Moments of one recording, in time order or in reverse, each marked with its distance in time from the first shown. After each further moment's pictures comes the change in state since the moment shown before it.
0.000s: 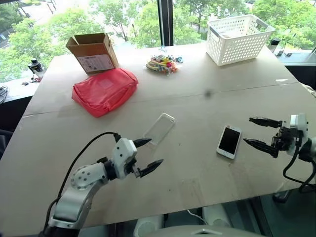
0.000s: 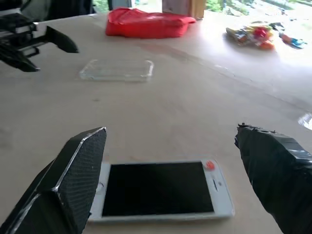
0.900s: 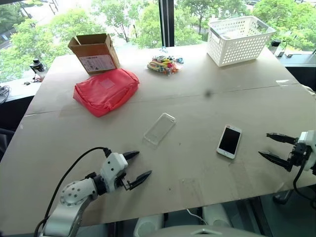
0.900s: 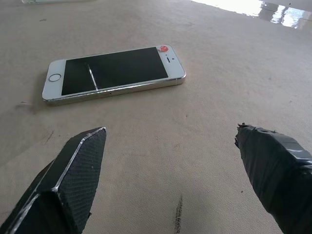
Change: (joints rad) left arm 0.238 0.062 0.068 0.110 0.055 -0.167 -0.034; right arm 0.076 -0.058 -0.070 0.437 -0.120 -0.282 0.028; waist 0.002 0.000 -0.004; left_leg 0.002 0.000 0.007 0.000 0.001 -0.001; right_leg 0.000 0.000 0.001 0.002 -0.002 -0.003
